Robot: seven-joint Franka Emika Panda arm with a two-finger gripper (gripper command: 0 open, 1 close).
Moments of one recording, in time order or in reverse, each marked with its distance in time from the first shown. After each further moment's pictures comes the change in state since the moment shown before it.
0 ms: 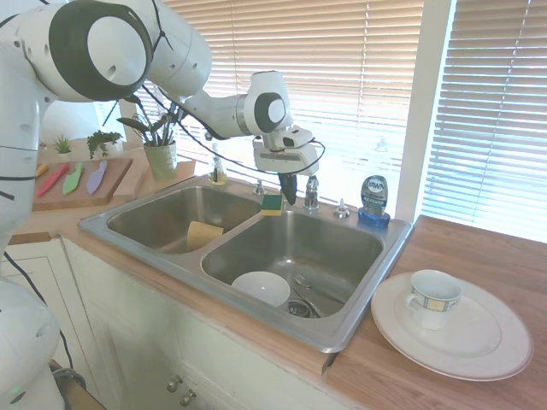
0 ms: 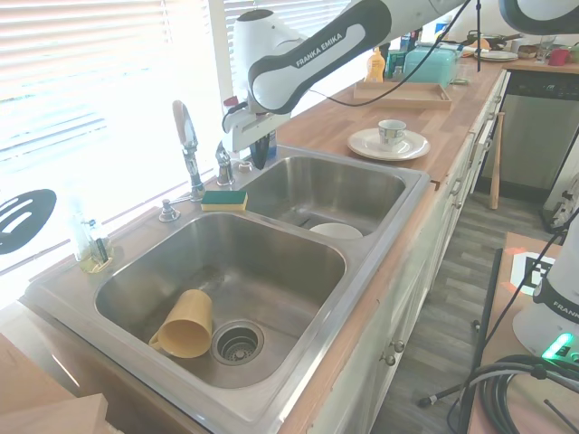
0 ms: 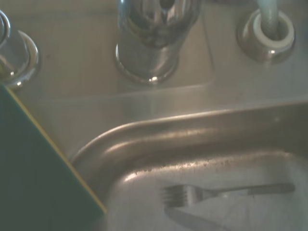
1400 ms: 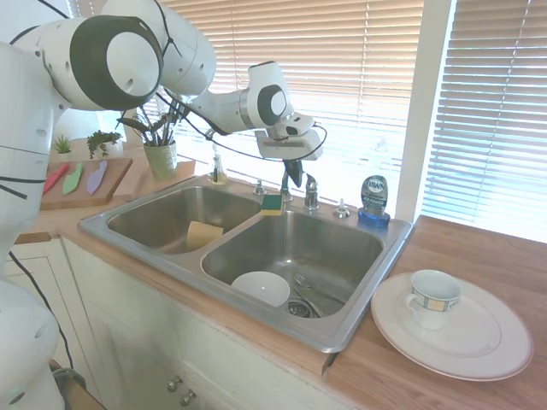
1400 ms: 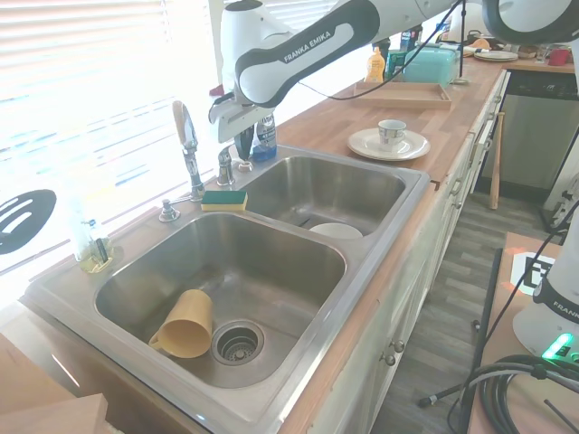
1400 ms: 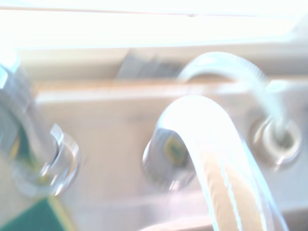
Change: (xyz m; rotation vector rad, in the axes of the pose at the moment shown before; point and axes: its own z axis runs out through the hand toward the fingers) arm 0.013 -0.041 -0.026 0.136 0.162 -0.029
